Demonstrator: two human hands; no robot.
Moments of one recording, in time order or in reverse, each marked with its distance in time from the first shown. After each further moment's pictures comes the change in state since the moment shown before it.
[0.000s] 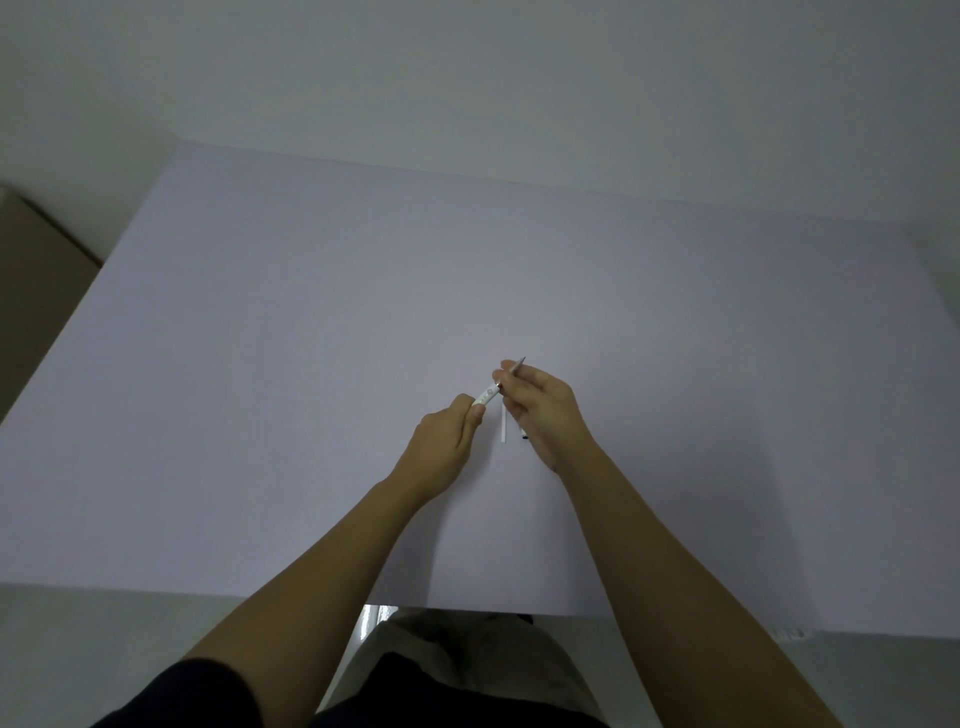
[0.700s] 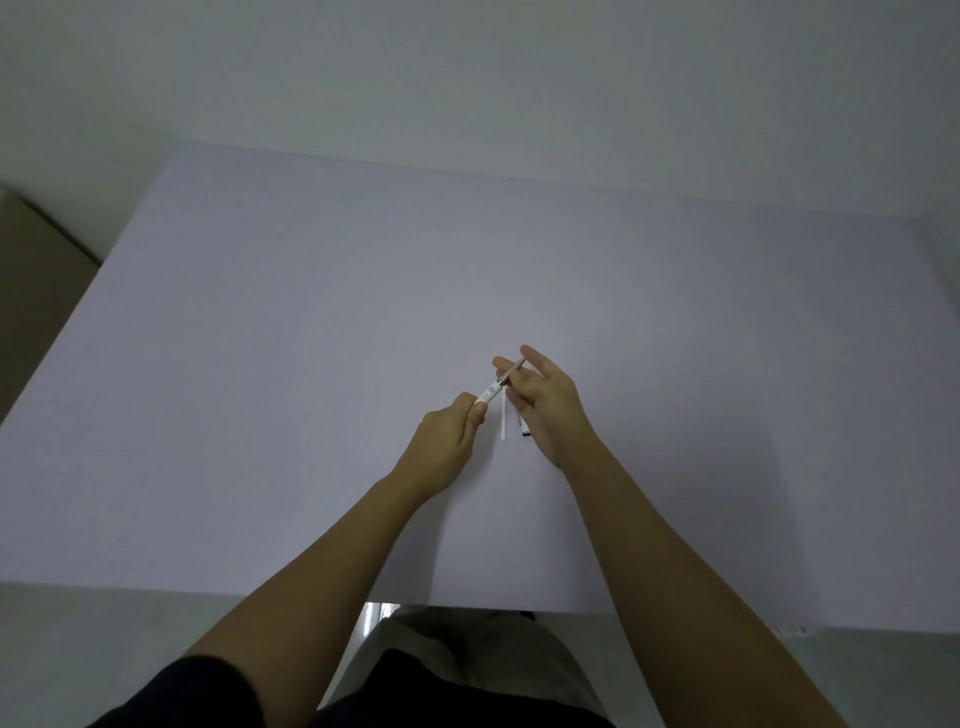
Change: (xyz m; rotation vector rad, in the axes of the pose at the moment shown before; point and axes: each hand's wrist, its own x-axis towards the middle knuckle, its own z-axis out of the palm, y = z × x) left_hand 0.000 0.002 0.000 -0.026 -0.014 0.000; right_hand 0.000 -0.006 -0.003 0.063 -0.005 -0.012
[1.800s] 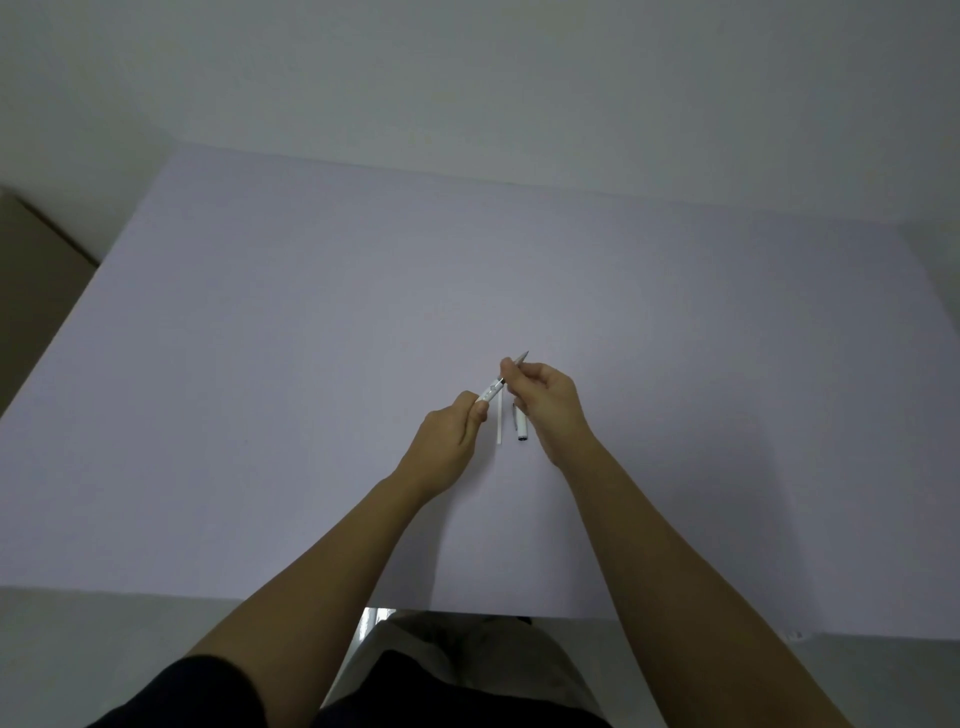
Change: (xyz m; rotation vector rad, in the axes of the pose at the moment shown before) left_hand 0.002 0.011 0.000 -0.041 0.023 0.012; right_hand 0.003 -0.003 -0.002 -0.252 0.085 -0.043
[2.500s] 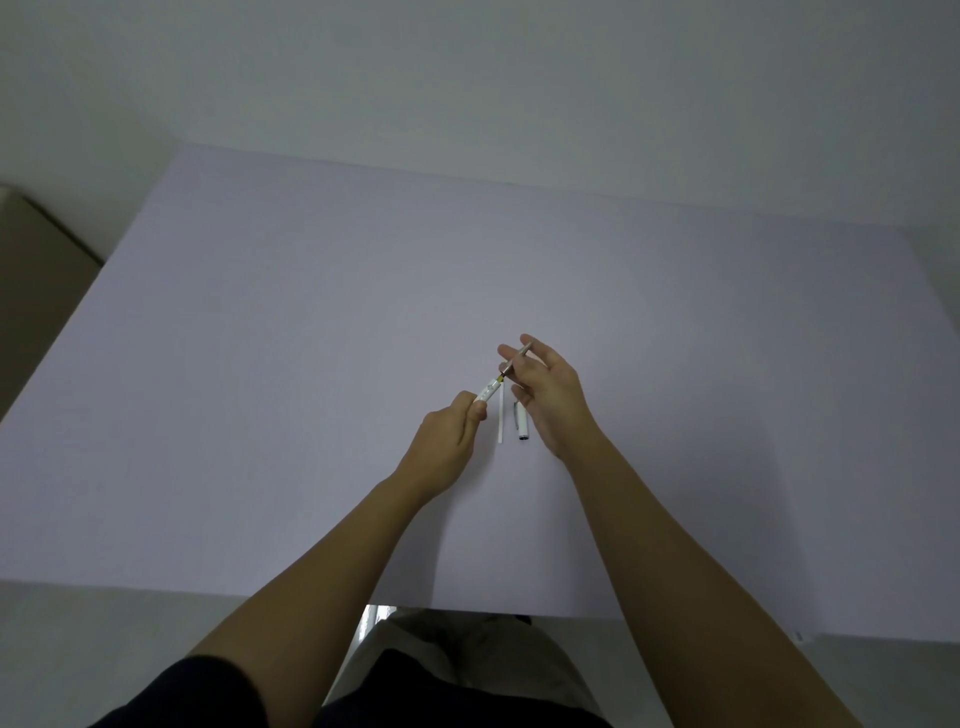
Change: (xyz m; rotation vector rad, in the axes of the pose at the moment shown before) left_hand -0.001 -0.002 0.002 0.008 0.012 -0.017; right_hand 0.005 -0.007 -0.002 0.196 -0.060 -0.017
